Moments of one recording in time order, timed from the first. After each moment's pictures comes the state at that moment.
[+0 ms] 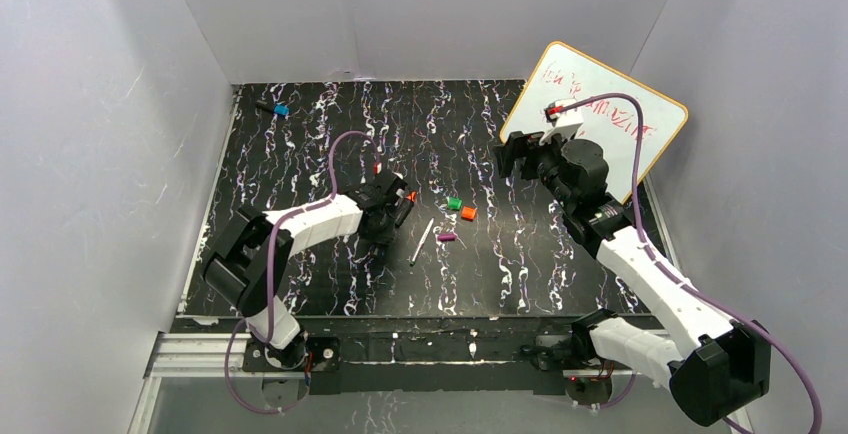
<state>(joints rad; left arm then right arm) -0.66 1.63 0.93 -0.50 -0.20 -0.39 0.46 1.01 0.82 0.04 0.07 0.18</state>
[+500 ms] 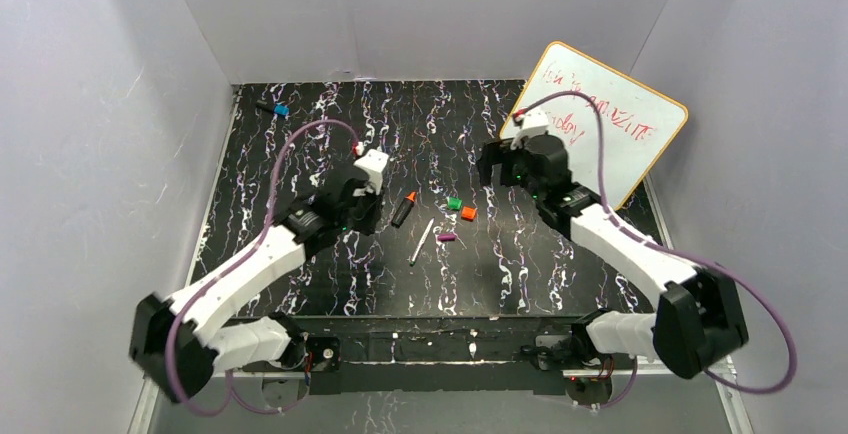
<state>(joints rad) -0.66 1.19 0.89 -0.53 -0.17 -0.17 0.49 1.21 0.82 0.06 0.06 0.22</state>
